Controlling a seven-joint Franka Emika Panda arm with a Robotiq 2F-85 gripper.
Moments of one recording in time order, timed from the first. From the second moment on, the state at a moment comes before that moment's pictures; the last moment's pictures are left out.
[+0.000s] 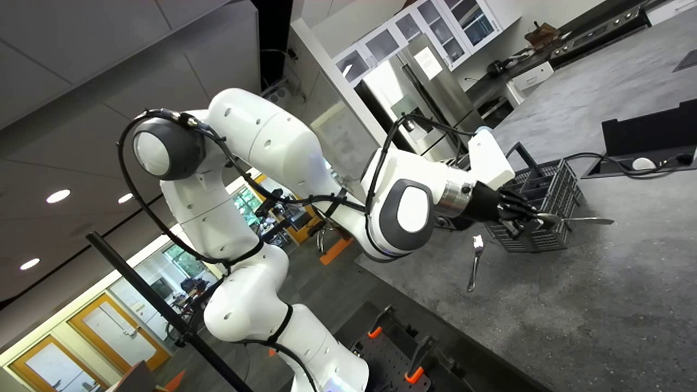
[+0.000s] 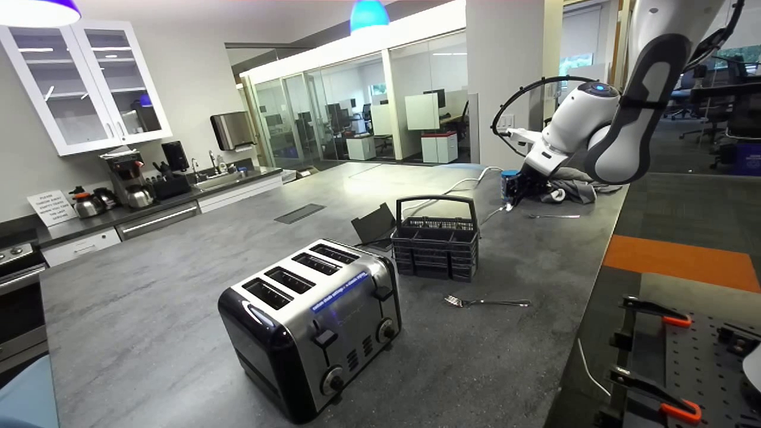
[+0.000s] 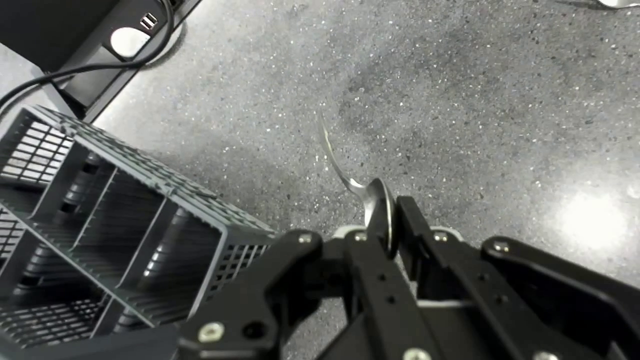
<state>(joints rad) -0.57 0.22 -0.19 -2.54 -0.87 3.47 -2.11</state>
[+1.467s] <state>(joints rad) -1.18 0.61 0.30 -2.29 -0.98 3.44 -2.00</state>
